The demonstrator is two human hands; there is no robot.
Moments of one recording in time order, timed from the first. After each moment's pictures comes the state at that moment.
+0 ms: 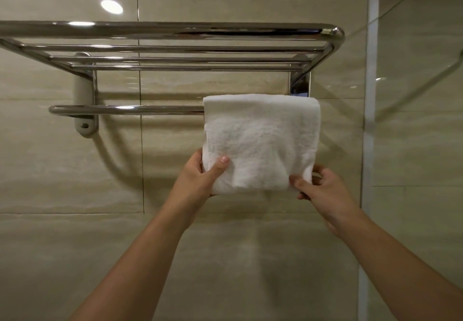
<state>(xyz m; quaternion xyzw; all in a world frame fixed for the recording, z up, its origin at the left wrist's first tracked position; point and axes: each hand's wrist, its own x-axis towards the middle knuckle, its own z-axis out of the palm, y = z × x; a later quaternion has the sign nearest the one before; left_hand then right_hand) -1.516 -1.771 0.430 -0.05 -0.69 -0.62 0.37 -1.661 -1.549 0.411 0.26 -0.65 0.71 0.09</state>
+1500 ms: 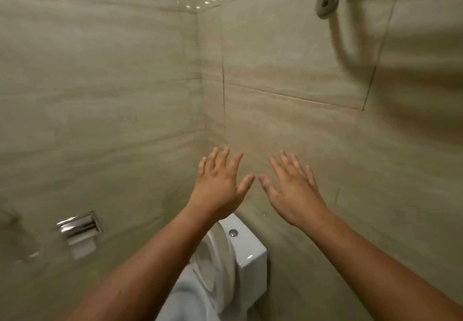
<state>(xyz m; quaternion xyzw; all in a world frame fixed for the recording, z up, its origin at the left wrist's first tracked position) -1.235 -1.863 0.226 0.53 -0.82 0.03 0.21 -1.420 -1.819 0.223 0.68 -0.69 0.24 0.01</state>
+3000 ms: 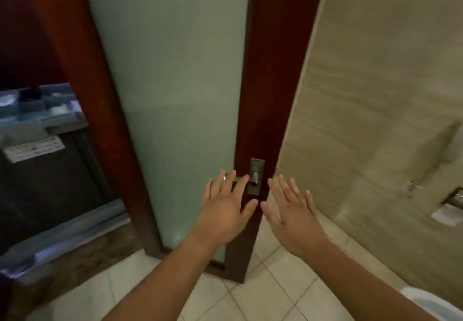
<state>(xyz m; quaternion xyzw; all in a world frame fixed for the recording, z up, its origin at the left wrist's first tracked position) -0.807 -1.029 0.083 0.96 -0.21 0.06 0.16 -0.863 -1.214 0.095 0.99 -0.01 0.03 -0.14</state>
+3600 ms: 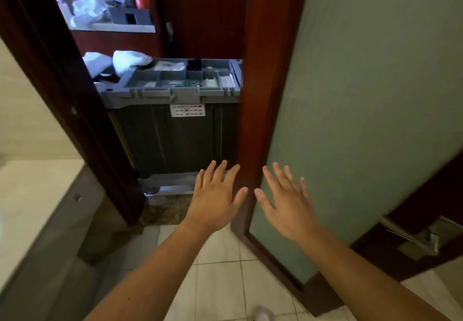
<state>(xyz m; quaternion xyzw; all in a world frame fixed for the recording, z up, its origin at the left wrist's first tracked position) -0.786 -0.700 0.046 0.98 0.09 0.08 0.16 -0.732 -0.890 0.076 0.96 0.26 -0.03 -0.11</state>
